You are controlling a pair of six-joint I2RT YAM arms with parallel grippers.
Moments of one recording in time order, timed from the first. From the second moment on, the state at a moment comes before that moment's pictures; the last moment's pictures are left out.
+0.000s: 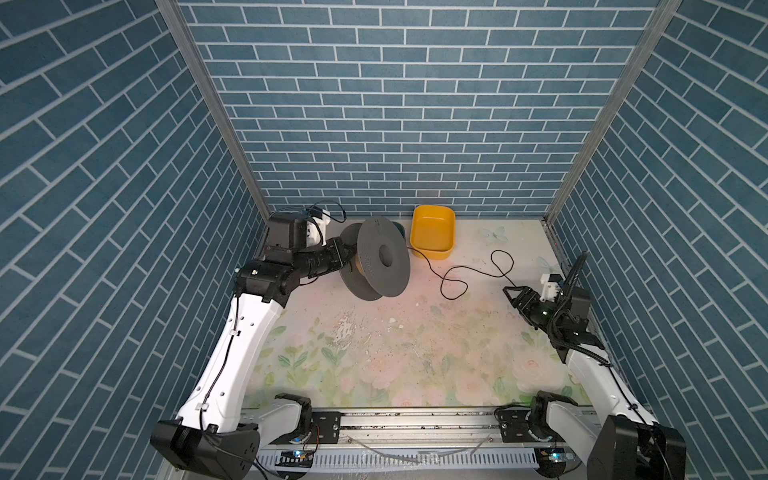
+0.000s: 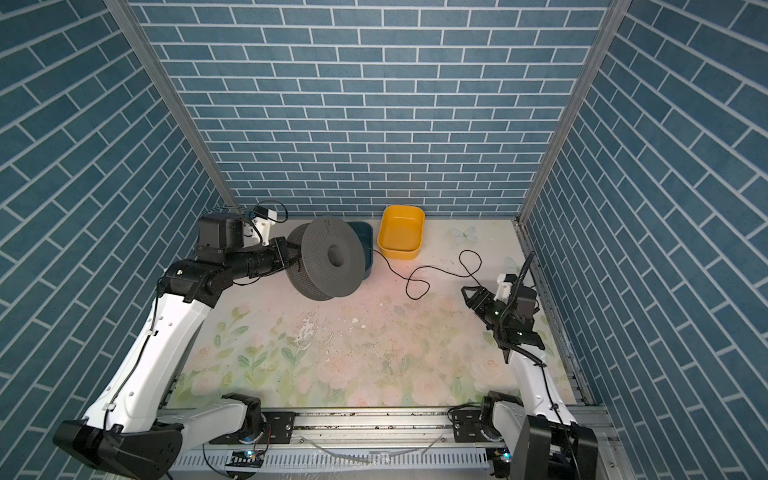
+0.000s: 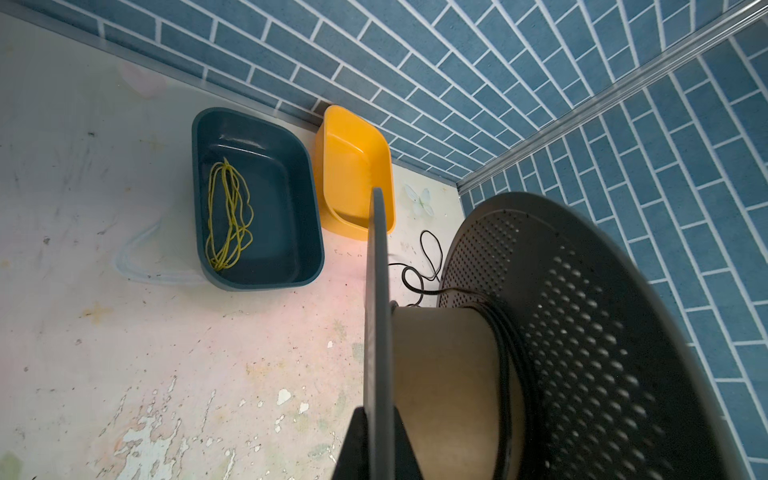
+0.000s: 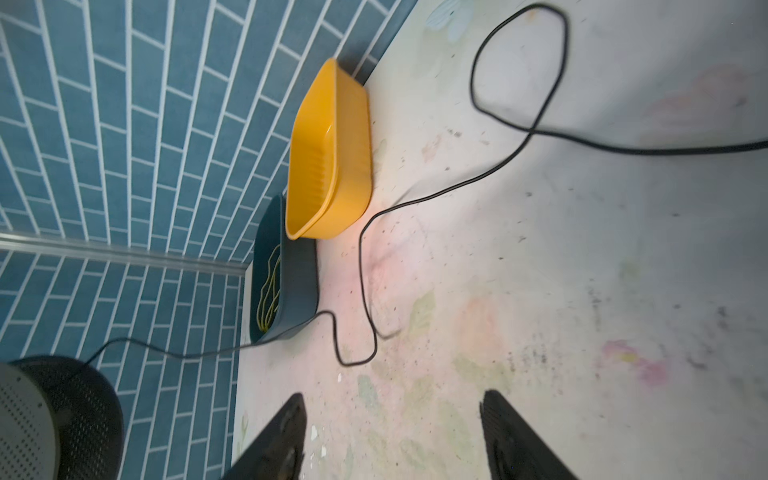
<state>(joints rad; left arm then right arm) -0.23 1.18 1.40 -0.79 0.45 -0.55 -0.10 0.97 0.45 -0.04 -0.60 0.70</state>
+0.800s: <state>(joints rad) -0.28 1.20 1.42 -0.78 0.43 -0.58 0.33 1.32 0.69 0.20 -0.58 0.34</state>
